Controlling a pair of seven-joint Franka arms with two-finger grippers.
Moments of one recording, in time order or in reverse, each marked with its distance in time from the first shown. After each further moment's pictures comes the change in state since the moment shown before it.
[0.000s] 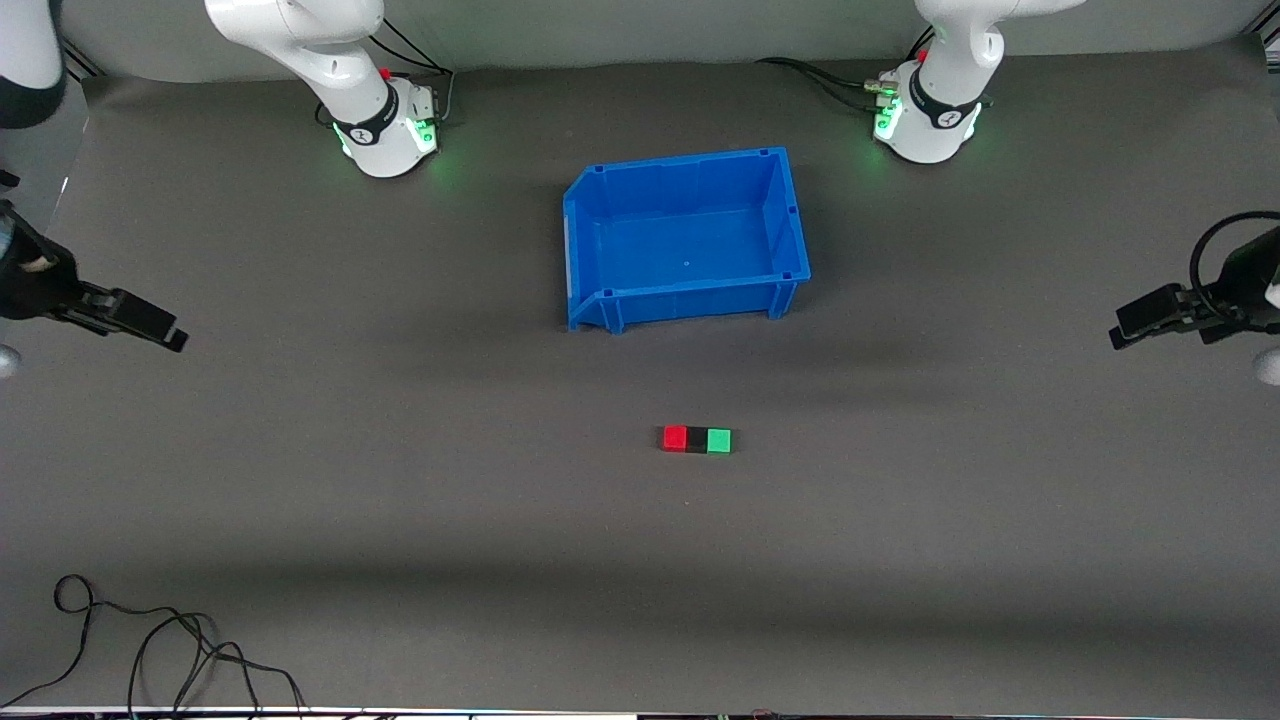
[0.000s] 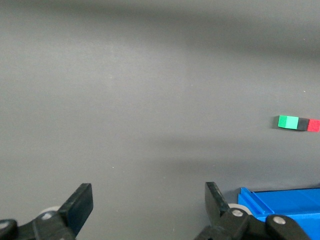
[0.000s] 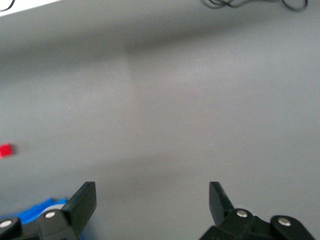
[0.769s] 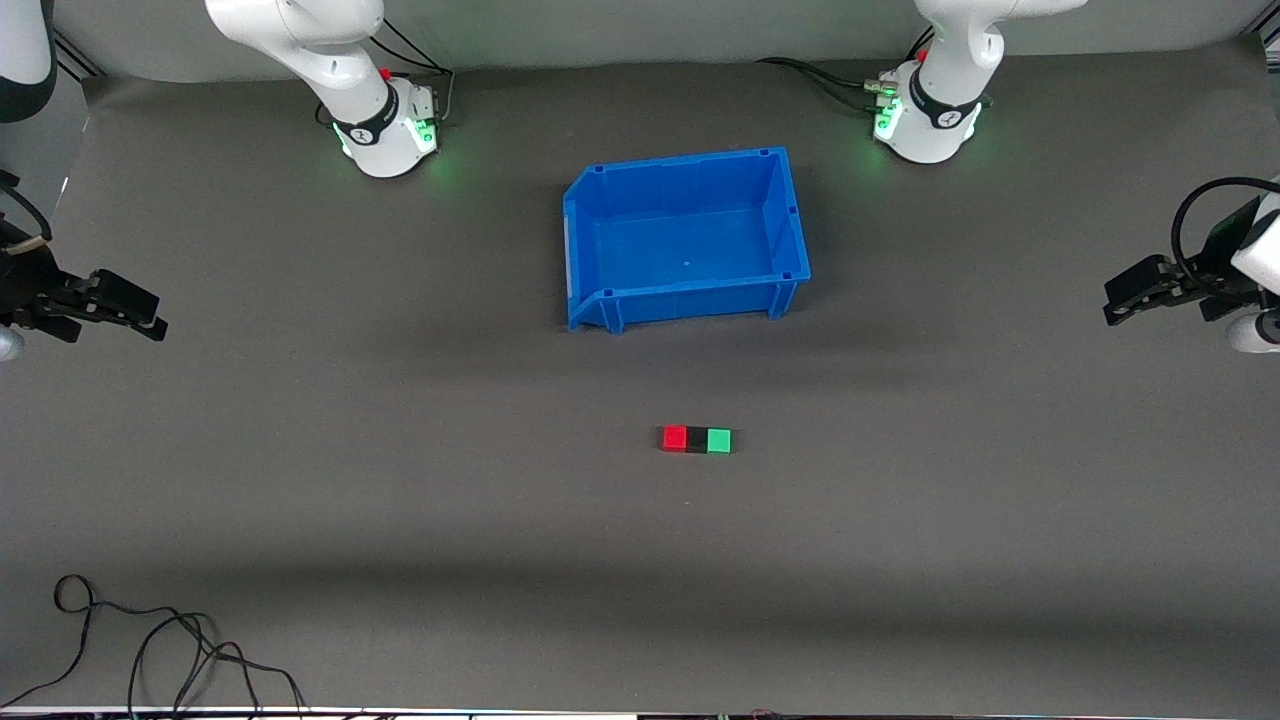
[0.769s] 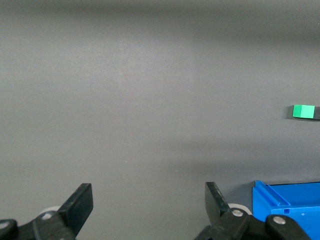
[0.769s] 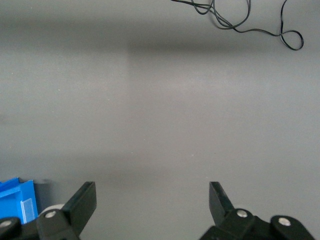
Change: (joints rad) left arm -0.028 -0.048 0.002 -0.037 0.061 -0.012 0.001; right arm -0.004 -0.004 0.013 0.005 -0.049 0.005 -0.160
